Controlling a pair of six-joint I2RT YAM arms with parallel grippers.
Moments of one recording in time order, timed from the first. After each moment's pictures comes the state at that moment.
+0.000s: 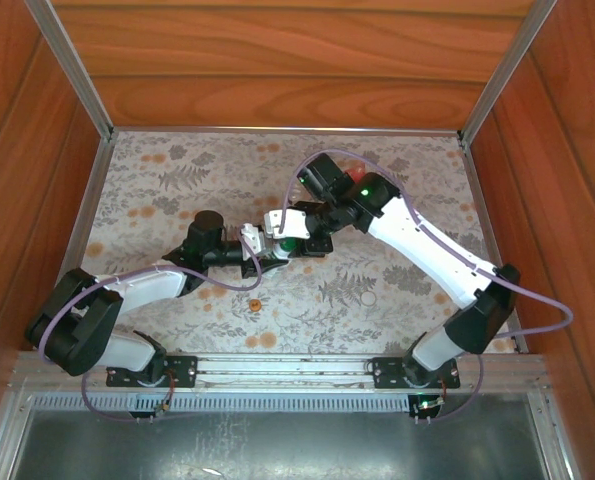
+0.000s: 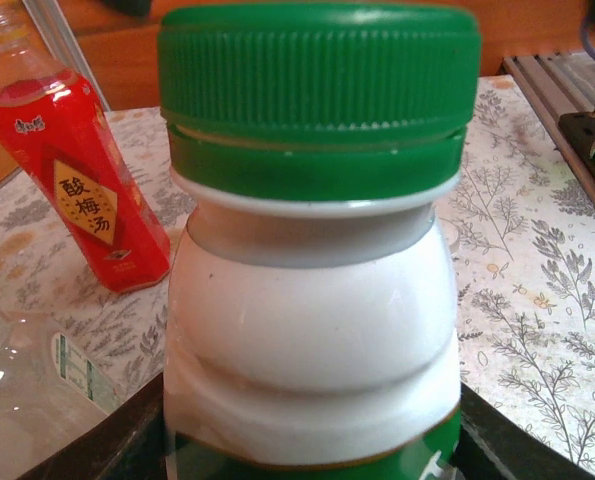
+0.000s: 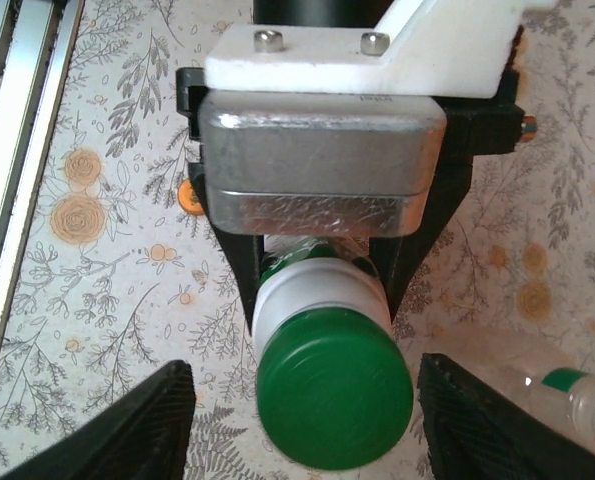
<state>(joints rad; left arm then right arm) -0.60 1.38 0.52 0.50 0.78 0.43 0.84 1.57 1.61 -1.13 -0.32 -0.97</state>
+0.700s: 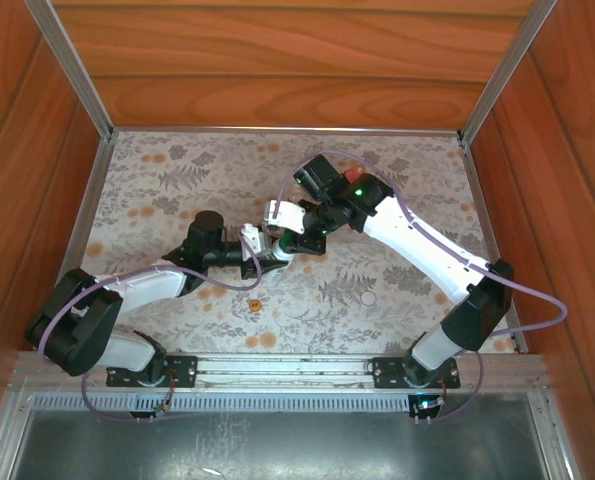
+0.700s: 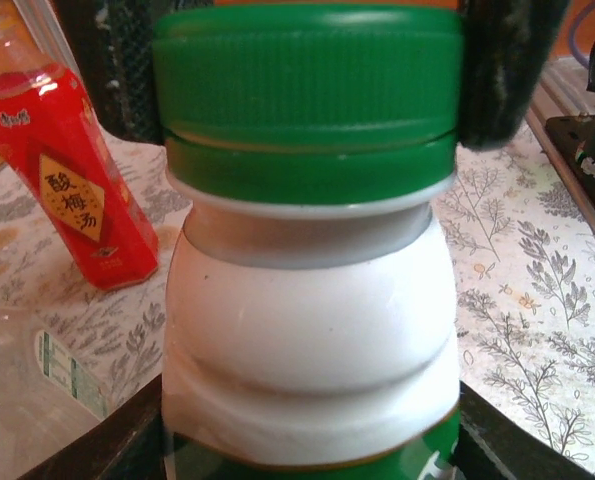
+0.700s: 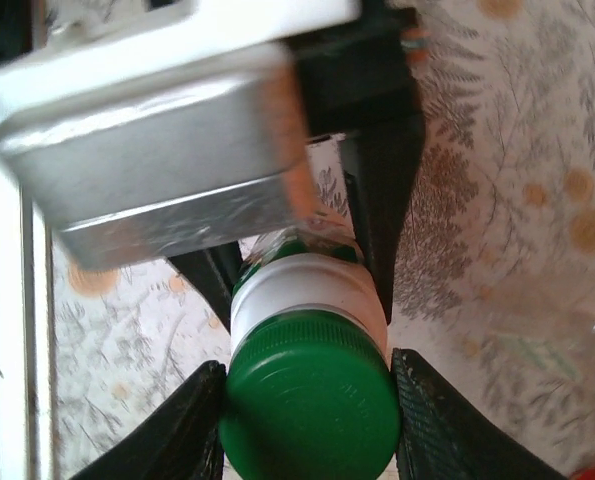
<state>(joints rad) -0.60 1.38 0.52 0.48 0.78 0.41 0.83 1.57 1.56 -1.07 -0.30 -0.60</state>
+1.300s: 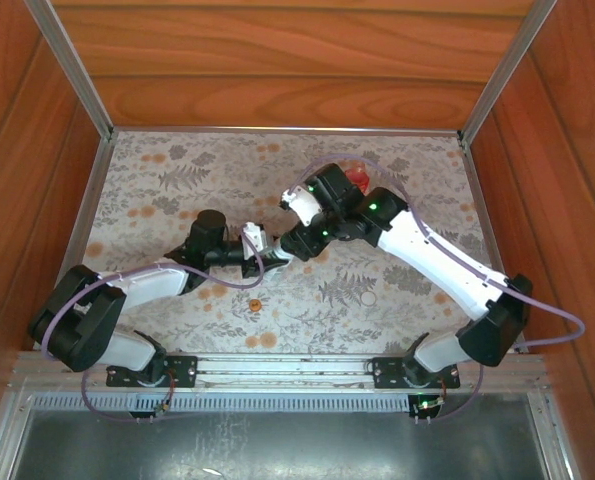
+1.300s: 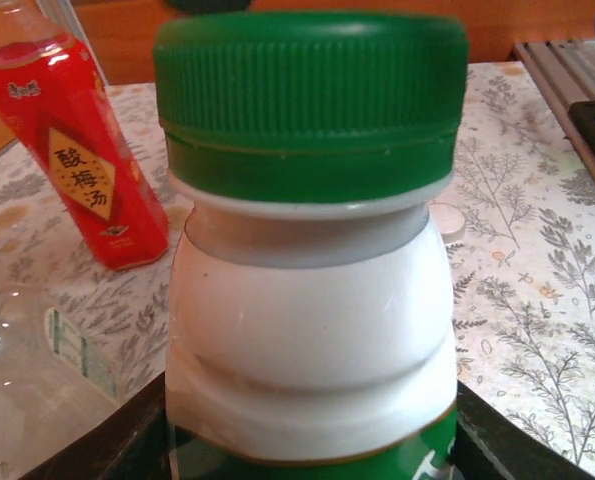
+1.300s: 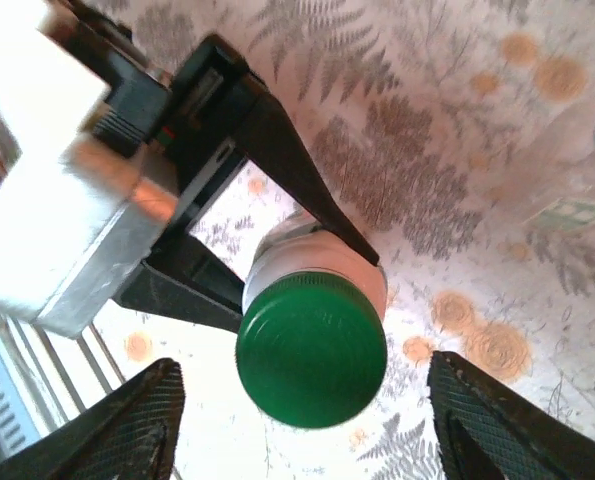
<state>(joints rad) -0.59 1.40 0.54 0.46 0.75 0.41 0.83 1.43 1.42 -0.93 -0.23 -0.06</state>
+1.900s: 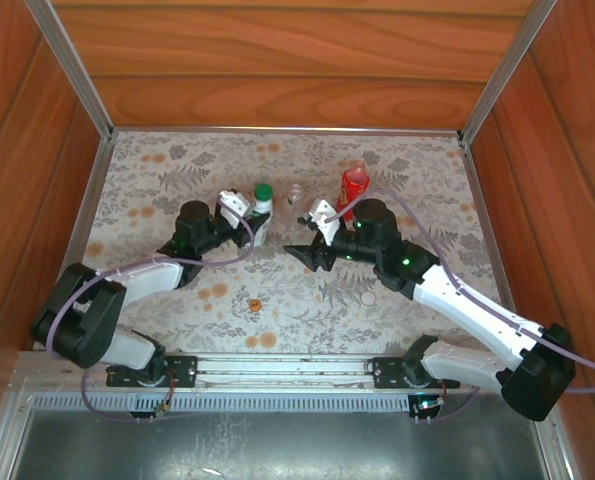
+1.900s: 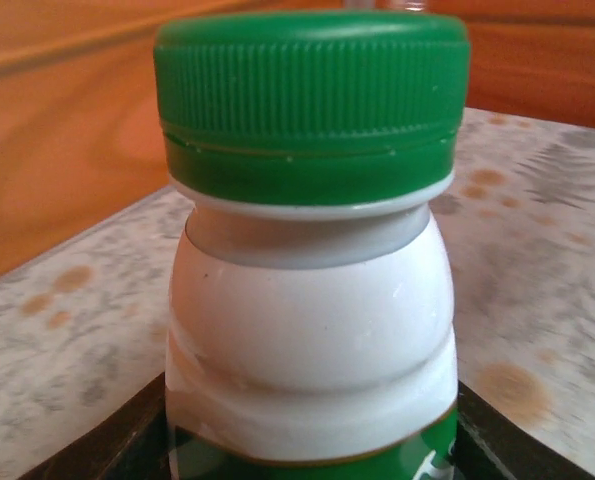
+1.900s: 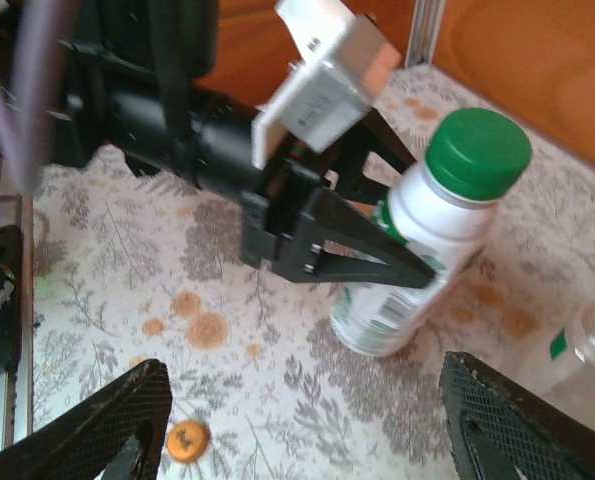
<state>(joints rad) -0.49 1.44 0.54 0.72 0.34 0.15 0.78 1.09 0.84 -0.14 -0.40 -0.19</state>
